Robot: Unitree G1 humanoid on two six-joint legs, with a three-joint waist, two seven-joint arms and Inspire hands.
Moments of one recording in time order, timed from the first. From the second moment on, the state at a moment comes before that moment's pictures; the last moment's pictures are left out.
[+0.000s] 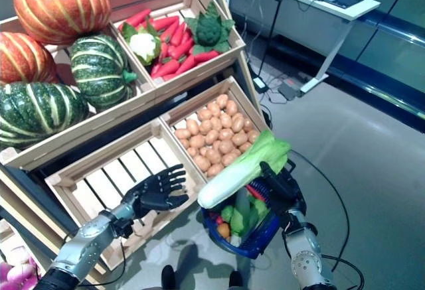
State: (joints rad) left arm -0.01 0.47 -0.24 0.18 -0.61 0.10 -0.32; right arm 0.06 -0.34 0.00 0.29 1.13 -0.06 0.02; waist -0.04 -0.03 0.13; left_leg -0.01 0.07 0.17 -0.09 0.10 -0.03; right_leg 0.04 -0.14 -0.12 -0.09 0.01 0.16
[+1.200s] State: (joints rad) left arm -0.47 0.52 -0.27 0.12 -0.84 -0.10 -0.24; right arm -0.62 -0.52 -0.06 0.83 1.18 -0.22 -0.13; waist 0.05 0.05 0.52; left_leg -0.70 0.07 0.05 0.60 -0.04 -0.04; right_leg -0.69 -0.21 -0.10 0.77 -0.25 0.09
